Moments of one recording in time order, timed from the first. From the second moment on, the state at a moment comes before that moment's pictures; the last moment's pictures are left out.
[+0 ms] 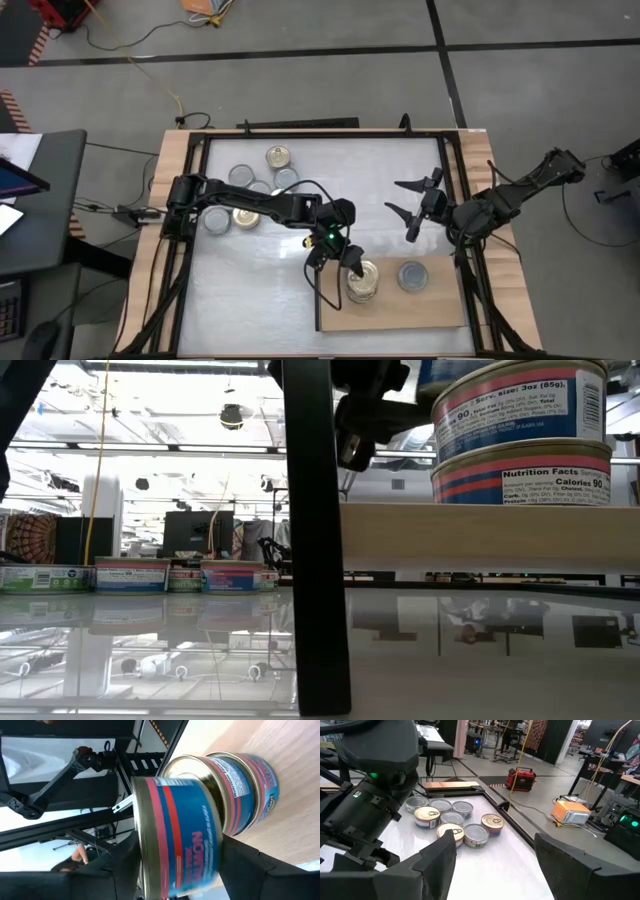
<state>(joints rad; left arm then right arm) -0.09 2.00 1.63 -0.22 0.58 2.07 0.49 0.84 0.76 -0.20 0.98 0.08</state>
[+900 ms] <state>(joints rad) -0.07 1.99 1.64 -0.18 0.52 2.17 0.49 0.84 0.76 -0.23 0.97 0.10</state>
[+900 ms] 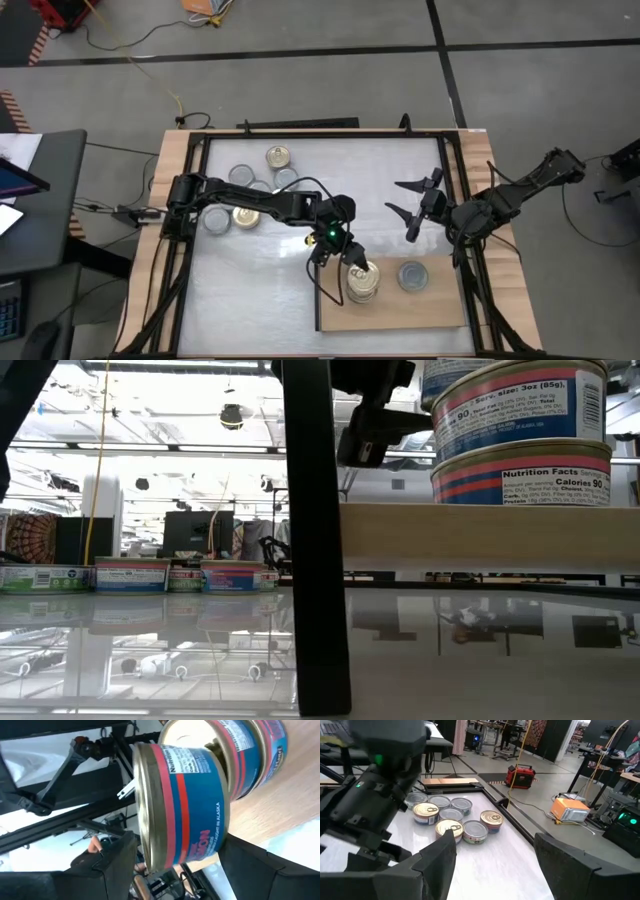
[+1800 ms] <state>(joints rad) 0.05 1.92 1.64 0.00 0.47 1.80 0.49 0.84 0.76 -0.23 0.97 0.10</state>
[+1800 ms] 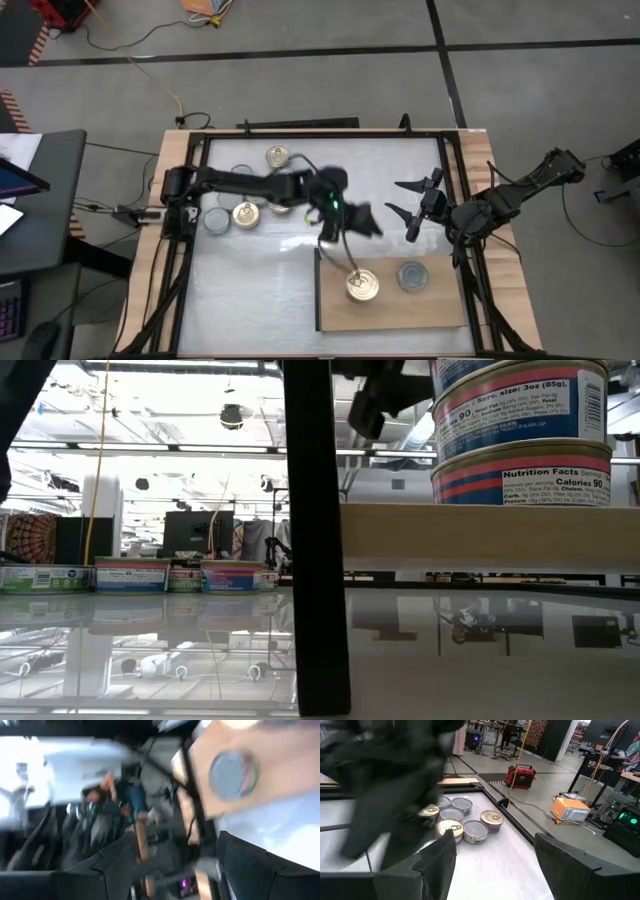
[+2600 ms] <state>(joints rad) -0.03 1.63 1.63 -1.03 -0.61 0.42 0.40 0.84 0.76 -0.25 0.97 0.03</state>
